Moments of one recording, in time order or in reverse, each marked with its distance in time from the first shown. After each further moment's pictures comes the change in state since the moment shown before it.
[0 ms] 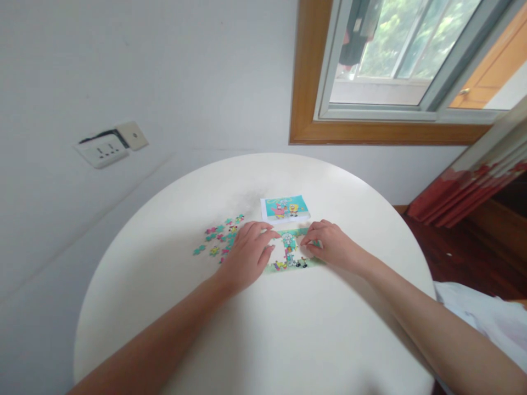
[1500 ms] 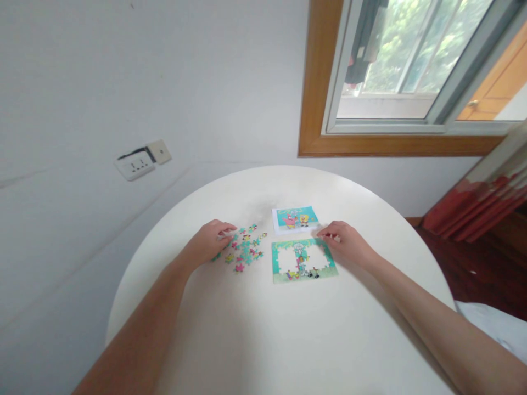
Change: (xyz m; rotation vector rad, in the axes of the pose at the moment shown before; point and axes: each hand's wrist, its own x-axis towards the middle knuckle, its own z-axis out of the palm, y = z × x) left_hand -0.021 -0.133 -0.054 0.084 -0.189 -0.381; right_hand 0.014 0.035 0.005 0.114 0.212 0.042
